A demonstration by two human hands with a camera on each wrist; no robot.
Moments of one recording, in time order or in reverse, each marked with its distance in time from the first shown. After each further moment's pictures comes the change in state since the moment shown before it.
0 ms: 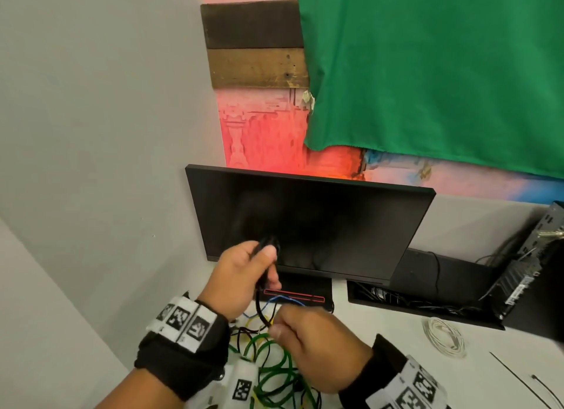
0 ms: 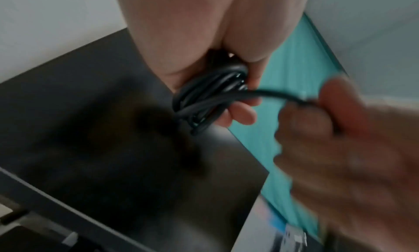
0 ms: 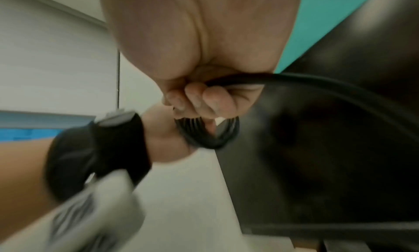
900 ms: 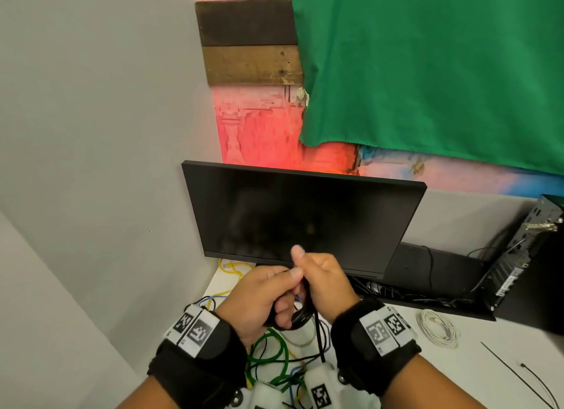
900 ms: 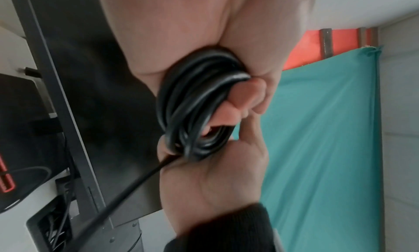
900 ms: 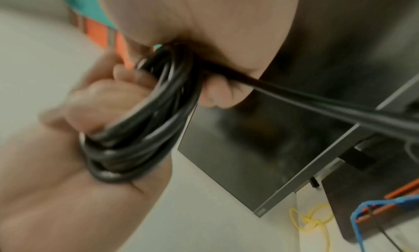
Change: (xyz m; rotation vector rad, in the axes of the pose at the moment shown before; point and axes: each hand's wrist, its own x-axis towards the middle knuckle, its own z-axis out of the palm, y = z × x) left_hand -0.035 0.010 0.037 -0.293 -0.254 -0.229; right_hand 0.032 0.024 -0.019 0.805 0.360 0.053
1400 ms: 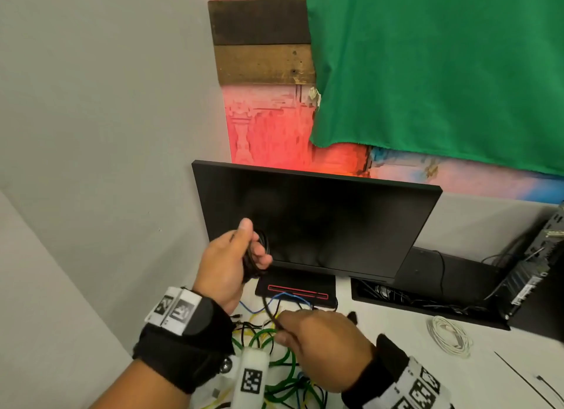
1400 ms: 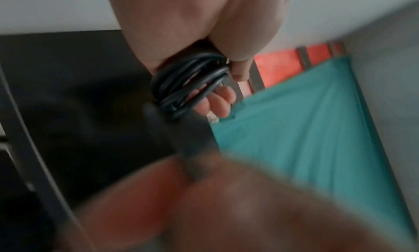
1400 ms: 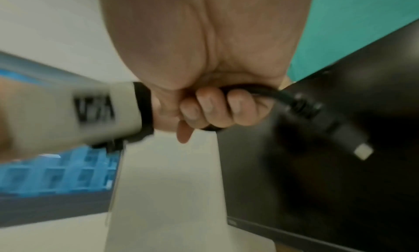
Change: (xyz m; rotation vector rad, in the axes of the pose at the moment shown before) left_hand 0.026 0.017 -0.050 -0.168 0.436 0.244; right_hand -0.044 -0.002 0.021 -1.074 -0.432 -0.054
